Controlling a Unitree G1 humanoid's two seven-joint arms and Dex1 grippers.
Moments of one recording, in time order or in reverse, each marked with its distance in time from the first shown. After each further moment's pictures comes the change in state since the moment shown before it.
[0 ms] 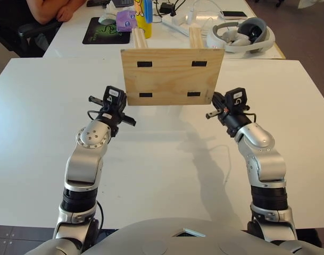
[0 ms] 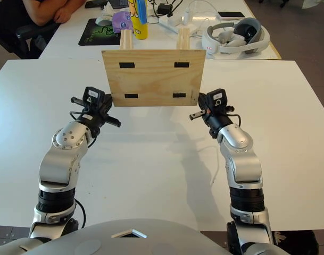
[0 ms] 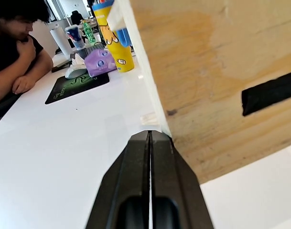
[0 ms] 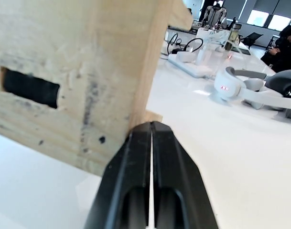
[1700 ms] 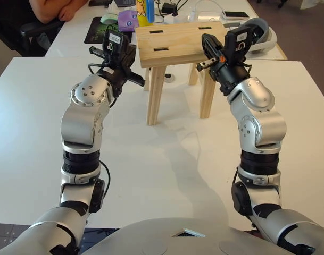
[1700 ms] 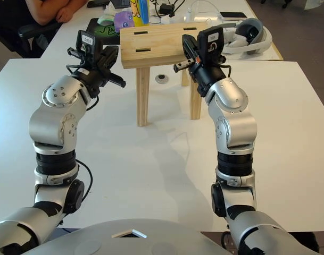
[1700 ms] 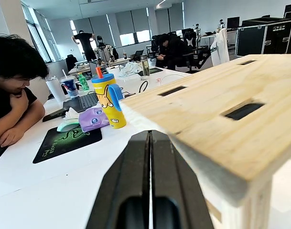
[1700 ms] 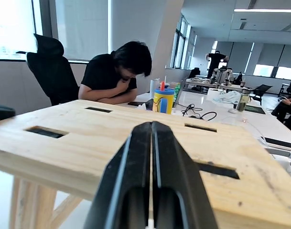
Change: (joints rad) left arm -0.356 0.002 0.075 0.210 -0.095 -0.024 -0.029; right arm -0.370 0.097 -0.027 0.102 0.035 0.029 -0.074
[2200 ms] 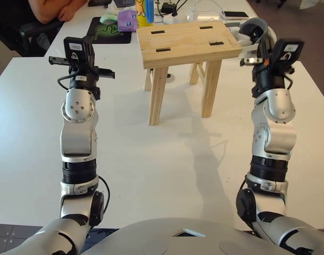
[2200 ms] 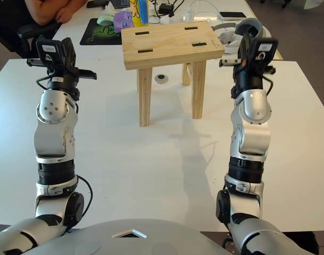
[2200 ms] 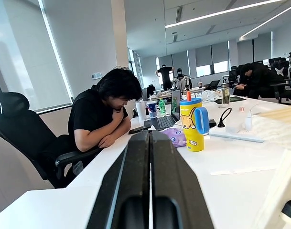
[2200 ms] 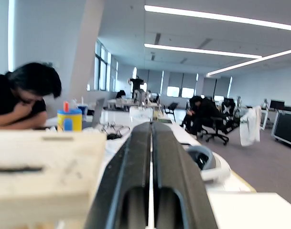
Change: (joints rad) left arm 0.153 -0.046 0.107 0.056 0.116 -0.415 0.281; right arm 0.131 -0.025 -0.171 0.116 -0.091 -0.265 -0.187
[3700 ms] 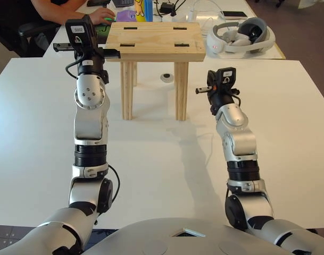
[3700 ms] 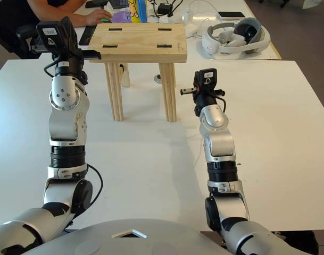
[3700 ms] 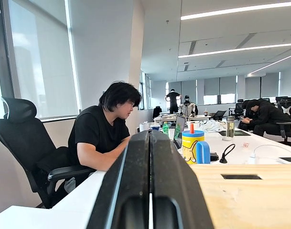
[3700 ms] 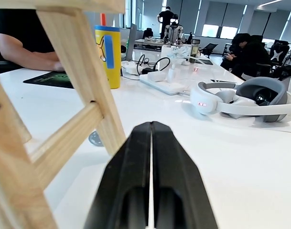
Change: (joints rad) left arm -0.146 -0.058 -0.002 0.192 -0.008 -0.202 0.125; right arm 0.054 0.111 0.225 0.084 -0.037 0.076 0.019
